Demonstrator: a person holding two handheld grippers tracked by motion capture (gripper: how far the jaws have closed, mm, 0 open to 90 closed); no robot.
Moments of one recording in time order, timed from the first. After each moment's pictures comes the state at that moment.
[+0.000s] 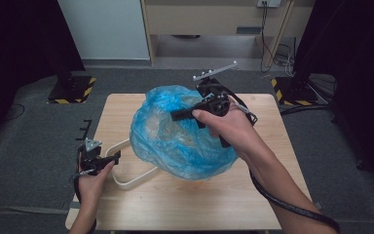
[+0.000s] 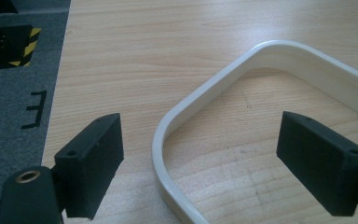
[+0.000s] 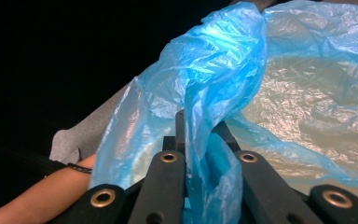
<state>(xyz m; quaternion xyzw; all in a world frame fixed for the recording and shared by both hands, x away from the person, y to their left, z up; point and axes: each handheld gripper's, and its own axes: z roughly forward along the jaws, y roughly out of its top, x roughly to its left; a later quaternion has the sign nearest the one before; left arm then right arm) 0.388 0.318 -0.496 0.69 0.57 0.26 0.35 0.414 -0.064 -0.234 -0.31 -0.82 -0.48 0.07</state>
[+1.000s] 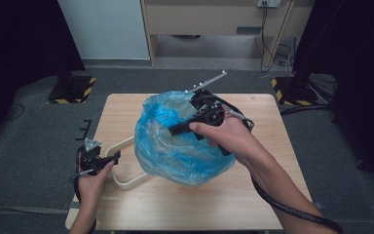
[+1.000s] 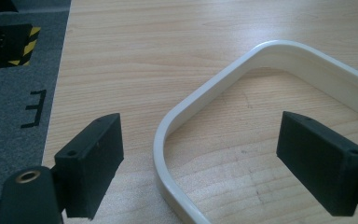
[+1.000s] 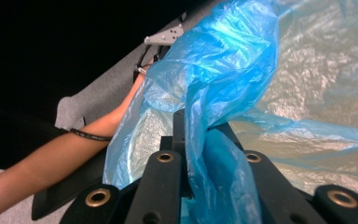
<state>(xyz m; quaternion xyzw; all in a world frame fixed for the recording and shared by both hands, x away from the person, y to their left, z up) 0.388 0.319 -0.497 0.69 0.57 0.26 0.35 0.402 -0.054 -0.251 -0.28 -0.85 -0.43 0.10</state>
